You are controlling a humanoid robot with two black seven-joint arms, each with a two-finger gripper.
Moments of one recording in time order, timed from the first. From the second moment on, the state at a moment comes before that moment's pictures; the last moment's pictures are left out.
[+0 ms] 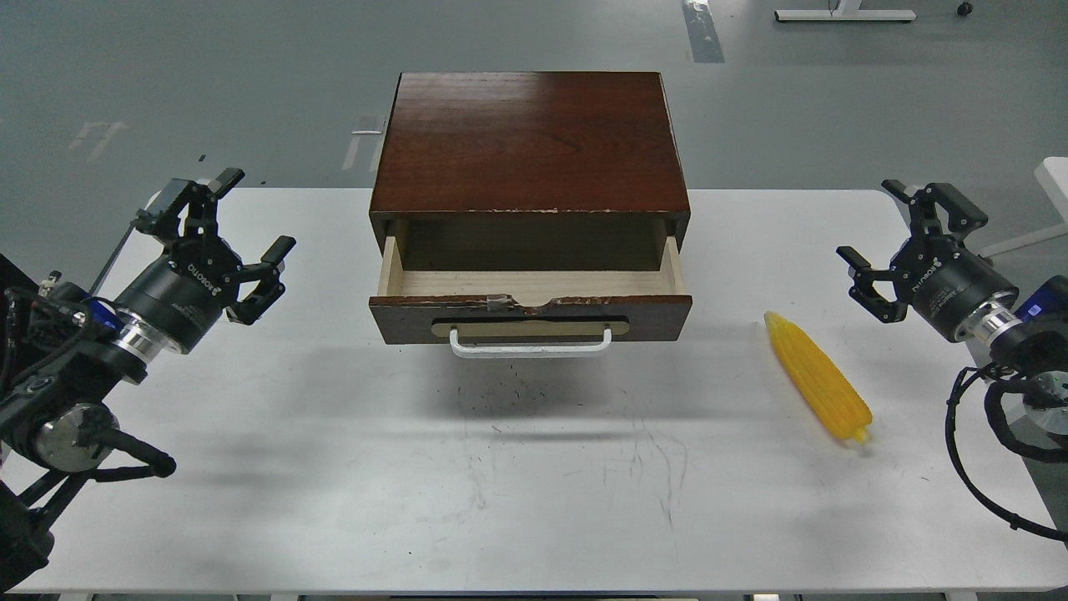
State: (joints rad) left arm -0.28 0.60 -1.02 -1.19 0.41 -0.37 -0.37; right arm 0.73 -0.71 0.18 0.82 0.12 0.49 0.49
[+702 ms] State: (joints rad) left arm -0.27 0.61 -1.03 -1.20 0.41 -0.40 -0.38; right arm 0.77 -0.72 0.17 0.83 0.02 0.49 0.49
